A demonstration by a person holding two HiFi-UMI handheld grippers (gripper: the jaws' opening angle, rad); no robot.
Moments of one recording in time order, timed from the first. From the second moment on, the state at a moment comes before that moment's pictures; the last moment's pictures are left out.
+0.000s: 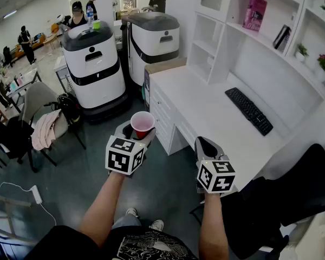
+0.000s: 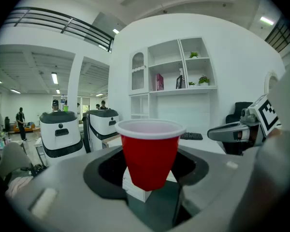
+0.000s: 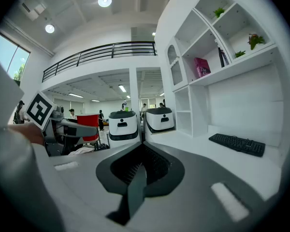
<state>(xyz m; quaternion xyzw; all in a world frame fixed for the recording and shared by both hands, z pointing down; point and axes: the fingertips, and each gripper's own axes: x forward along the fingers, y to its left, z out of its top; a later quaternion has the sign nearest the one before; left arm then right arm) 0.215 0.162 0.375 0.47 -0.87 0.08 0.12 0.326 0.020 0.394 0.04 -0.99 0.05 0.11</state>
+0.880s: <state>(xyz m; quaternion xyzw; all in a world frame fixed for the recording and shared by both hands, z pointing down) 0.155 0.161 0.391 0.49 -0.86 0.08 0.13 0.288 0.012 0.404 0.08 -0.99 0.06 0.12</state>
